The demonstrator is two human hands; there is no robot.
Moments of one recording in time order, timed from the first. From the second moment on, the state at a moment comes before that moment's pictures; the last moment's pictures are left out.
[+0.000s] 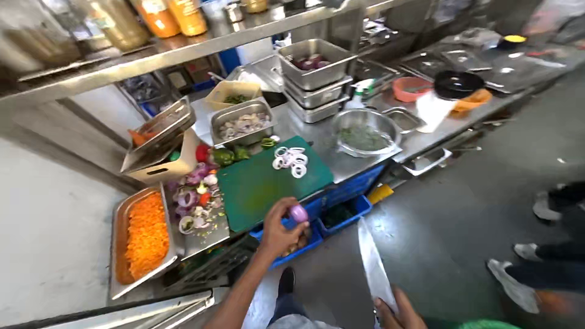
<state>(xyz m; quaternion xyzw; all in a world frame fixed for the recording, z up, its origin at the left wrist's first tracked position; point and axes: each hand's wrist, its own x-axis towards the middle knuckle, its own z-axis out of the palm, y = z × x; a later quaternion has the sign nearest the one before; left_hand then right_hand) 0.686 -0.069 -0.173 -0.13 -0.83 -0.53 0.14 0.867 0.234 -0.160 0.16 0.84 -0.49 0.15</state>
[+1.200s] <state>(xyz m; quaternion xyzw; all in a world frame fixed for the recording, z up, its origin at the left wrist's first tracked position) 0.628 -0.210 -0.265 -0.03 -0.81 -0.55 0.19 0.616 0.000 -0.092 -0.10 0.92 0.02 0.39</state>
